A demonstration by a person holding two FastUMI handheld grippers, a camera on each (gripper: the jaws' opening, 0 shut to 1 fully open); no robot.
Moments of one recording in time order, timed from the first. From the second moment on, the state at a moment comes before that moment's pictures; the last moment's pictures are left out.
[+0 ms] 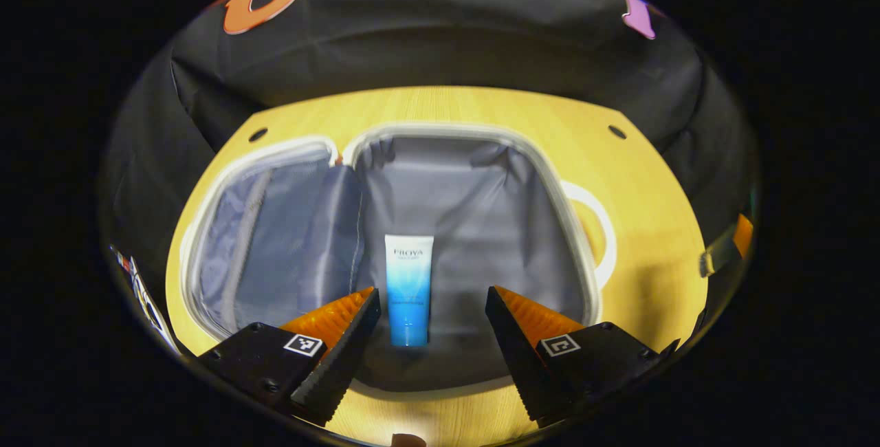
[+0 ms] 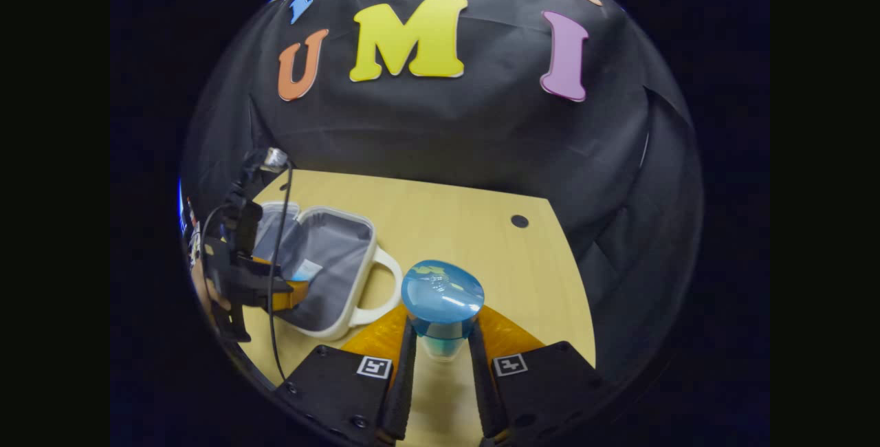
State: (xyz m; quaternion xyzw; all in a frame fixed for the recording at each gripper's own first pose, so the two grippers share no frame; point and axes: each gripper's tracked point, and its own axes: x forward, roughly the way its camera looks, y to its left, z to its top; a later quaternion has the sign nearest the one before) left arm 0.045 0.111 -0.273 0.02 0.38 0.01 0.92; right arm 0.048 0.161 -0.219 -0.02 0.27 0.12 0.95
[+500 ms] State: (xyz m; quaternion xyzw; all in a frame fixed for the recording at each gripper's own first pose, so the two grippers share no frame) left arm -0.016 0.158 -0.139 0.01 0.16 0.00 0.99; right arm 0.061 0.315 -0.244 0.00 0.31 0.19 0.93
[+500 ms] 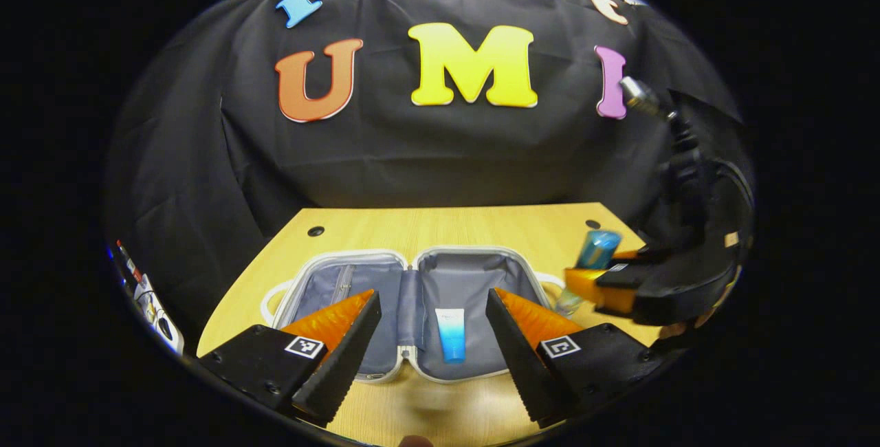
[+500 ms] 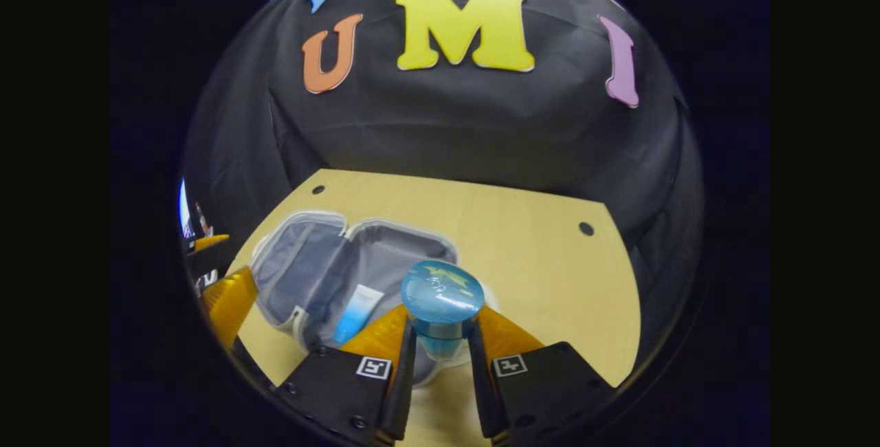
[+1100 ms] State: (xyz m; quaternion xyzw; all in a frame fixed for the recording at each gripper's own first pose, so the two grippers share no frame) left arm -0.041 0.219 -0.078 0.03 0.05 -0.01 1.00; right arm 0.056 0.368 -0.325 0.02 0.43 0.15 0.89
